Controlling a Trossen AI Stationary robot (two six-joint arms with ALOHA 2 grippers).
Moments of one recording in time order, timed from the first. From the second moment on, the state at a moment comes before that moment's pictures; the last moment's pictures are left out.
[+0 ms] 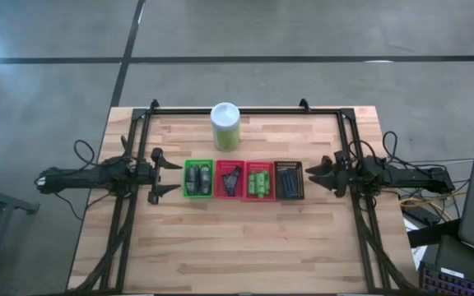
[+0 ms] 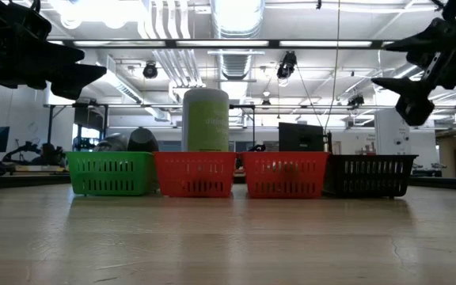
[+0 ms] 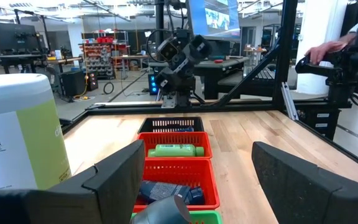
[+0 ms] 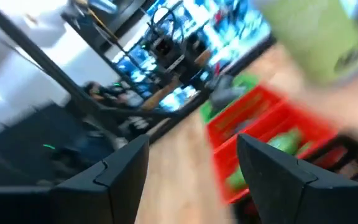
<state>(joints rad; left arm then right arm) -0.01 0.00 0.01 0.02 0.00 0.03 0.01 0.00 0.01 0.02 0.00 0.82</state>
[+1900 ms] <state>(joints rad) -0.01 0.00 0.01 0.02 0.00 0.03 -0.03 0.00 0.01 0.01 -0.03 0.12</state>
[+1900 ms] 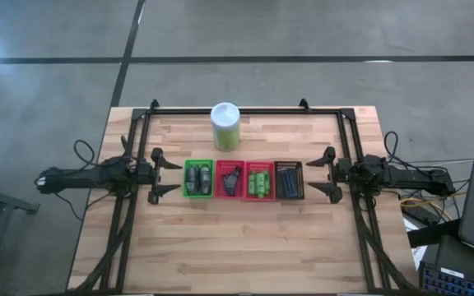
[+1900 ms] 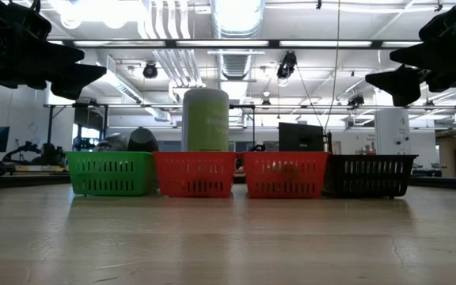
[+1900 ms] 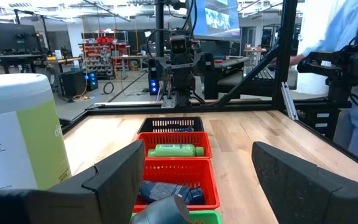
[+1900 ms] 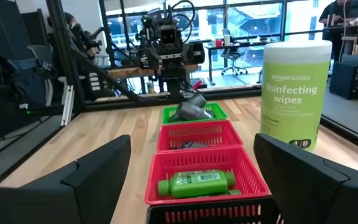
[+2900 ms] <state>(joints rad) -0.01 0.00 0.01 0.02 0.00 0.03 -0.03 0.00 0.01 0.01 -0.03 0.12</state>
